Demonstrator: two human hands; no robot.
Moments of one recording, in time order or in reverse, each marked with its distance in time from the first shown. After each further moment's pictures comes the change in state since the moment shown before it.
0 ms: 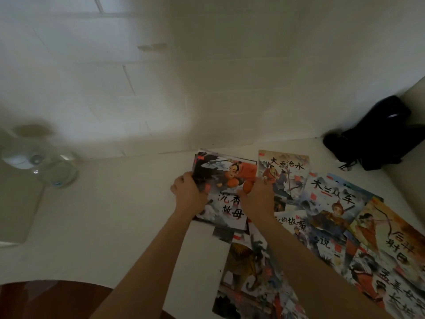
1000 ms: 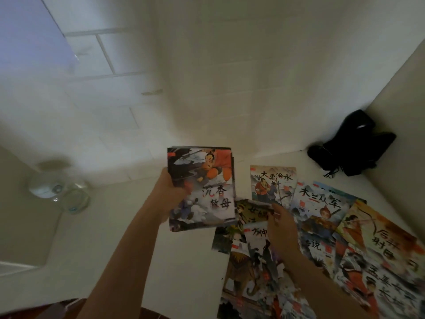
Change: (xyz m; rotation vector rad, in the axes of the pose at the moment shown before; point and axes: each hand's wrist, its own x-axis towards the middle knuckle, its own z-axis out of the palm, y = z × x) left_hand -0.042 0.046 -0.115 -0.456 -0.178 0.151; right_hand -0.031 0.075 -0.035 0.289 0.110 0.056
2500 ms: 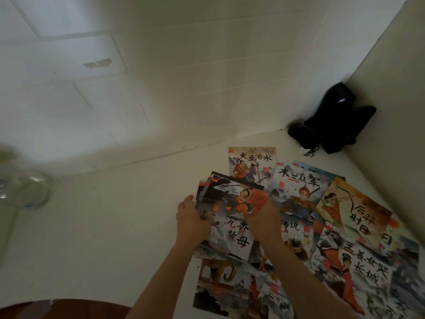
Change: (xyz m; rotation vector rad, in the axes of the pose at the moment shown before) left_hand -0.009 -0.100 0.139 0.400 0.054 -0.156; right_hand -0.006 0.013 -0.007 0.004 -0.030 0.112
